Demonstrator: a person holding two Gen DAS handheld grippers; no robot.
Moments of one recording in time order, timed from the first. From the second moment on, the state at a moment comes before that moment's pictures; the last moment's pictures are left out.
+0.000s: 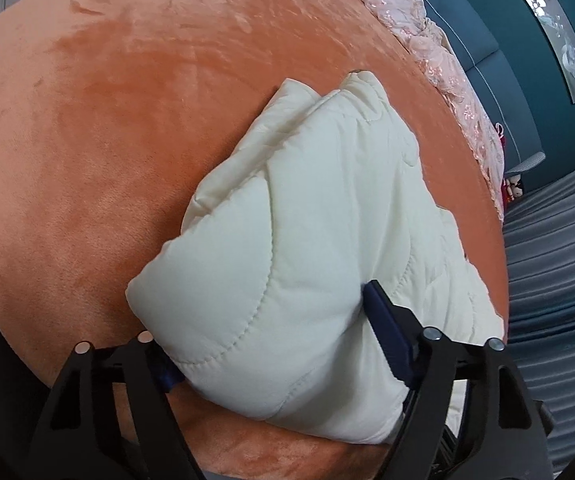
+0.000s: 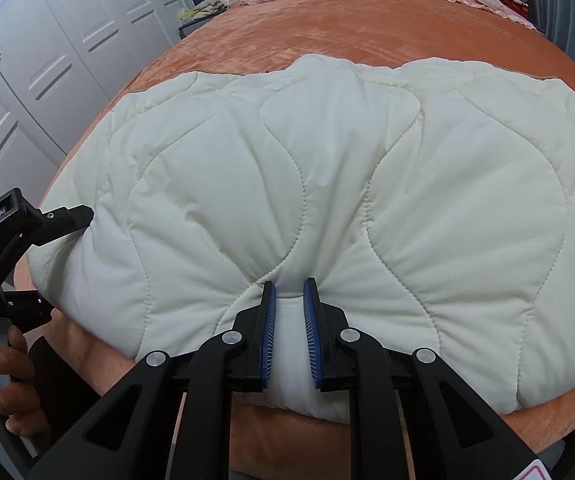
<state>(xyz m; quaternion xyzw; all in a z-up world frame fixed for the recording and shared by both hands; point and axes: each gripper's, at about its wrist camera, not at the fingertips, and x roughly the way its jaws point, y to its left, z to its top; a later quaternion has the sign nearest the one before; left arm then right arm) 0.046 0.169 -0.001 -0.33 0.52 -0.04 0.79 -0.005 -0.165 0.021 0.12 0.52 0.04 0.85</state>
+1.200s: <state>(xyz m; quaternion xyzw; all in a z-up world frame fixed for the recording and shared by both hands) 0.000 0.044 0.143 -0.13 0.42 -0.23 0.87 -0.053 -0.237 0.037 0.22 0.52 0.05 0.83</state>
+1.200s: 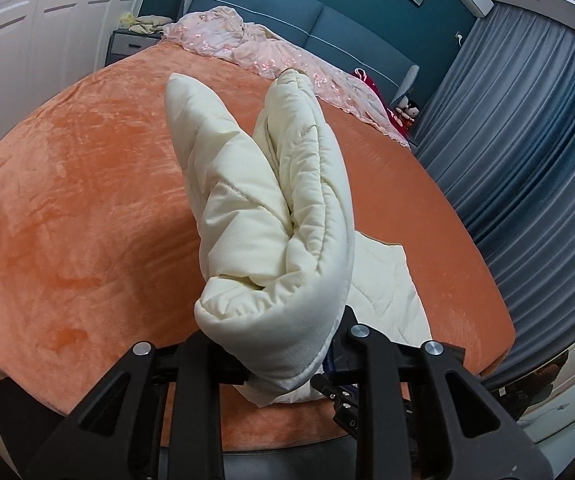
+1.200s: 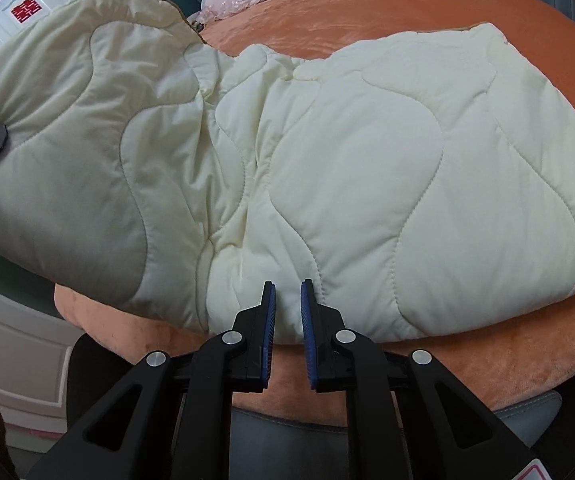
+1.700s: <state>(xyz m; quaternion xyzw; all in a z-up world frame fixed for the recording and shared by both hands) -0.015 -0.035 0.173 -0.08 0.42 -0.29 0.86 -0.051 -0.246 0.022 0.25 0.52 0.08 0.81</state>
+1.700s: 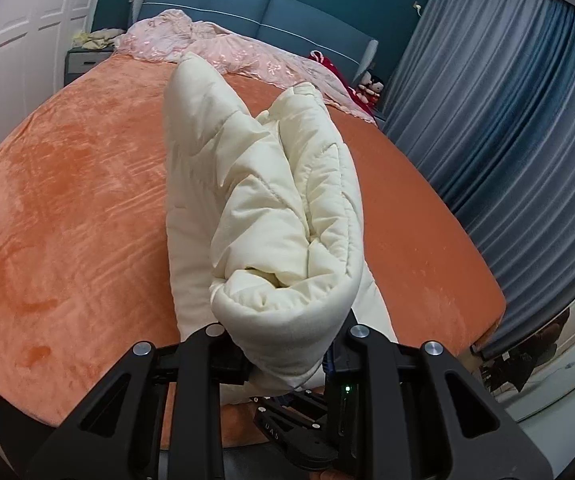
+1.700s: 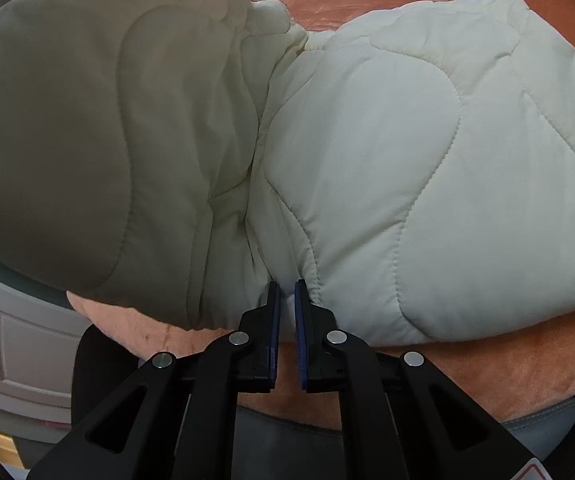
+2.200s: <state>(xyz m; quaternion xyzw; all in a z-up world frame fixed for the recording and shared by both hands) -0.010 -0.135 0.129 -0.03 0.49 -0.32 0.81 -0.109 -0.334 0.064 0.26 0.51 0.00 0.82</state>
